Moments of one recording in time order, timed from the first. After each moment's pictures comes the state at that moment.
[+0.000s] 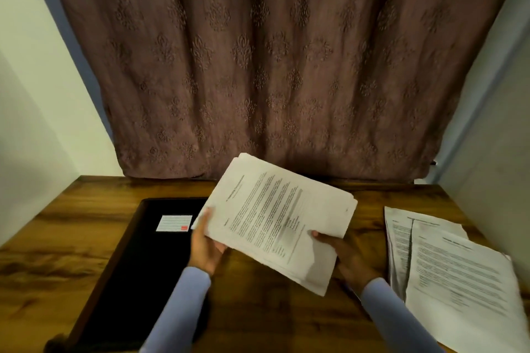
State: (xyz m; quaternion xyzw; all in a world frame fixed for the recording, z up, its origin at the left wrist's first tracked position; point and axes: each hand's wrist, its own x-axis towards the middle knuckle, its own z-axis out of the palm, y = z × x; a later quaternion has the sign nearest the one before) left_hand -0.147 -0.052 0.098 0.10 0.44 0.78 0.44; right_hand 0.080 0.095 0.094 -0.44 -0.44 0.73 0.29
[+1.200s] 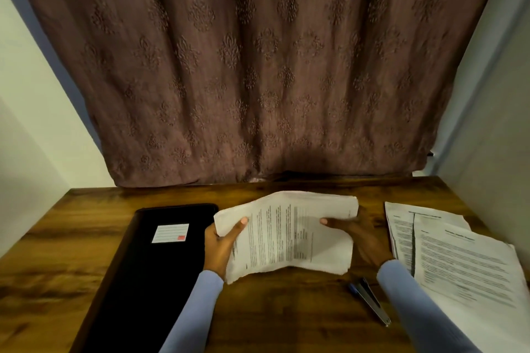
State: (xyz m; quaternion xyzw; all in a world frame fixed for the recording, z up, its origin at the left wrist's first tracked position) left_hand -0.124 -0.032 0.102 0.18 0.63 0.70 0.30; right_hand 0.096 0.126 0.116 -0.37 -0.58 0.64 0.34
